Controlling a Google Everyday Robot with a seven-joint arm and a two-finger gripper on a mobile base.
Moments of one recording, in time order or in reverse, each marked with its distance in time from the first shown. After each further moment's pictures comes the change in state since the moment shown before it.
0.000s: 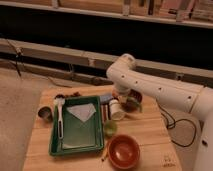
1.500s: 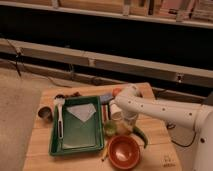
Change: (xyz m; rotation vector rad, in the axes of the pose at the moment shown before) arm 0.088 0.104 0.105 -0.201 0.148 0.455
